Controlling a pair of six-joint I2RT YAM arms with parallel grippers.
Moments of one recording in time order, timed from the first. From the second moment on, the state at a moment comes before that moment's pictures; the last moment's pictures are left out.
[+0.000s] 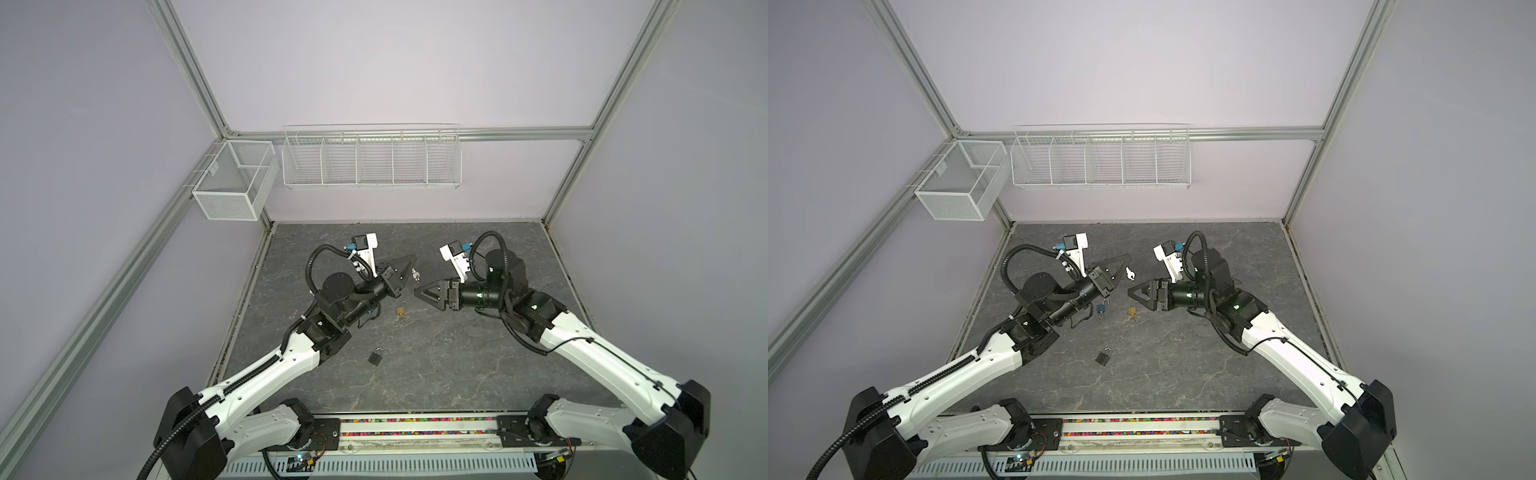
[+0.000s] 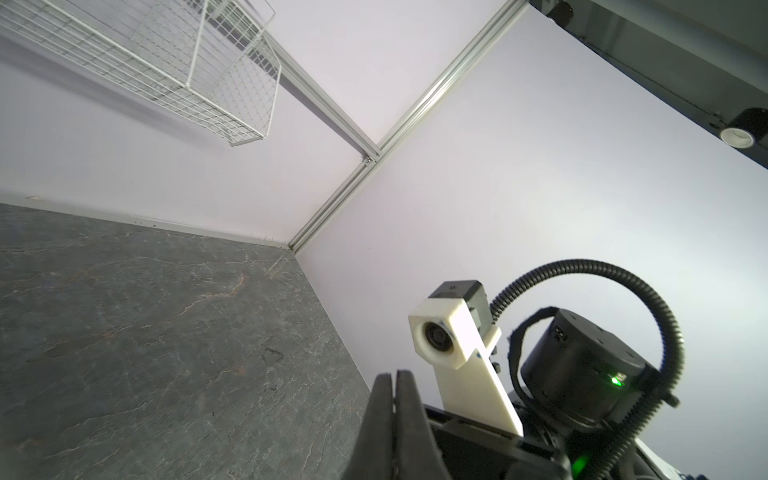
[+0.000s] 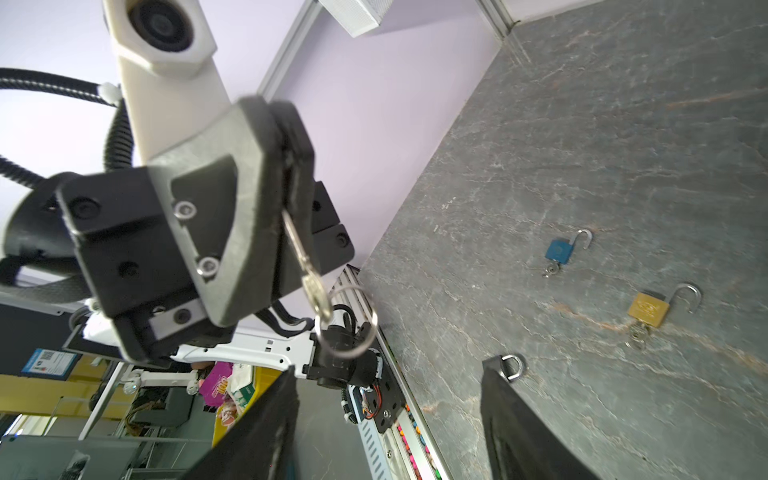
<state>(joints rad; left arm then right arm) -0.79 1.12 0.82 0.48 0.18 -0.81 0.66 1.18 1.03 -0.17 -0.66 0.67</state>
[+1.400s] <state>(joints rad) -0.79 1.11 0.79 0.62 0.21 -0.80 0.64 1.21 1.00 0.21 -0.77 0.72</state>
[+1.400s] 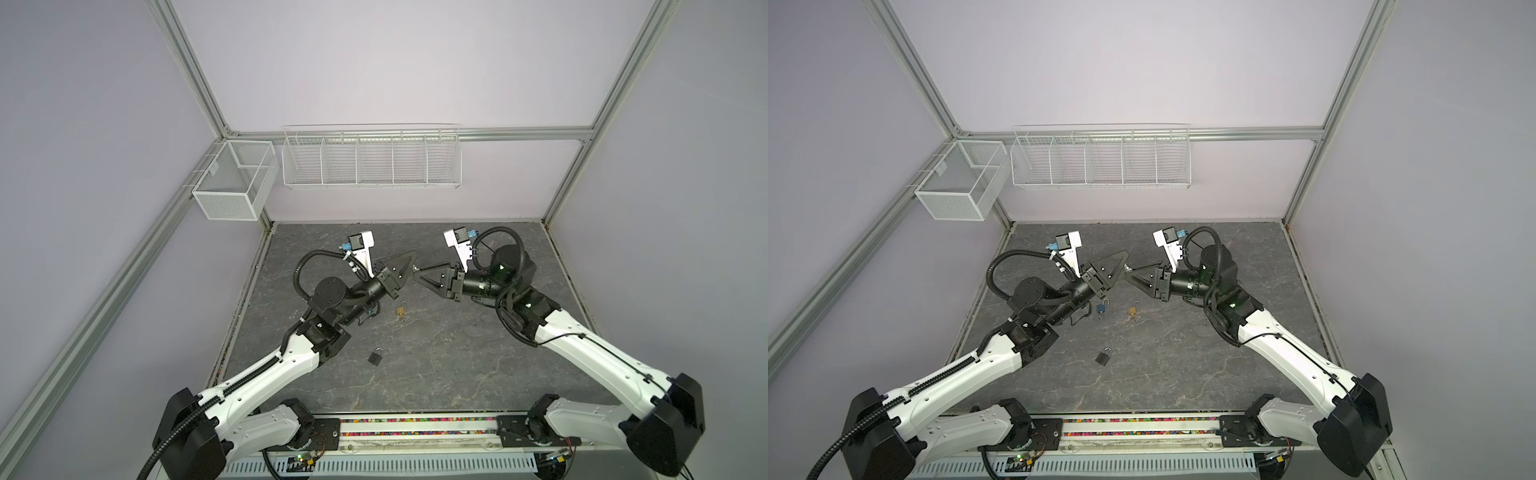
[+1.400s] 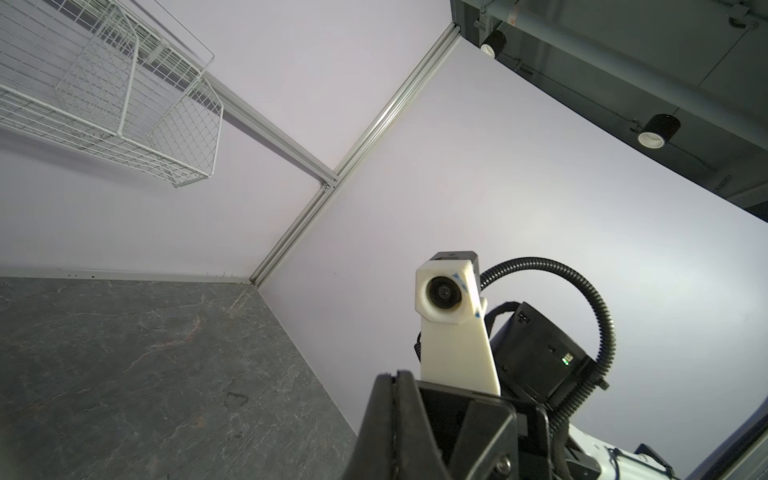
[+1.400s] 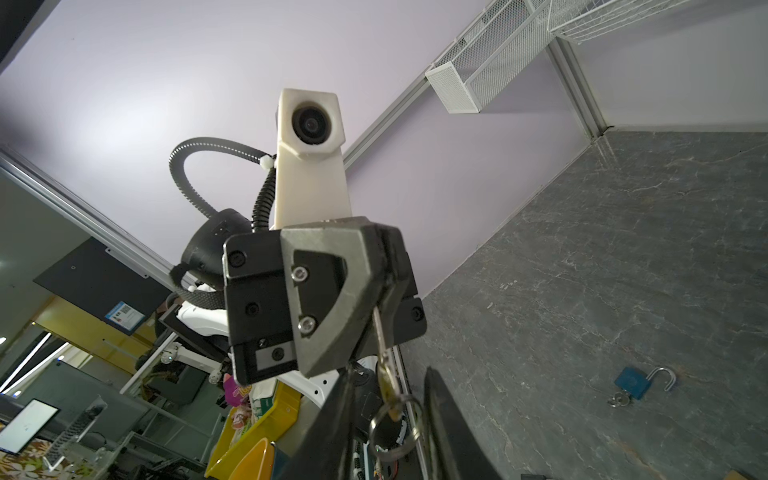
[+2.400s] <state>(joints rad) -0.79 1.09 0.79 0.60 0.19 -0.80 0.64 1.20 1.00 0.16 -0.75 0.69</state>
